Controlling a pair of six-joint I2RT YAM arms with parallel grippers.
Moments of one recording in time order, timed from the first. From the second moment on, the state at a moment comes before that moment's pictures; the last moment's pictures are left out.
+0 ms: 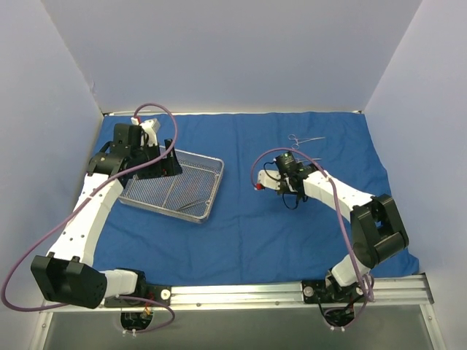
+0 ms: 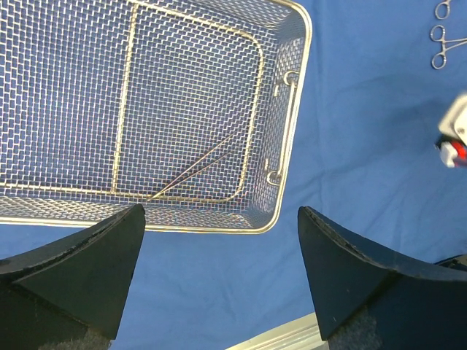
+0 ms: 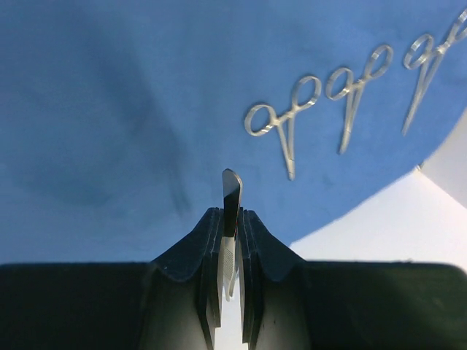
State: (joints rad) left arm -0.20 1.29 1.32 -0.84 0.20 -0.30; right arm 0.46 1.58 1.00 -0.54 0.31 -1.06
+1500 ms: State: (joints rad) left arm -0.08 1.28 1.21 -0.81 0.24 -0.31; right arm 0.30 1.69 0.89 -0.36 0.22 -1.28
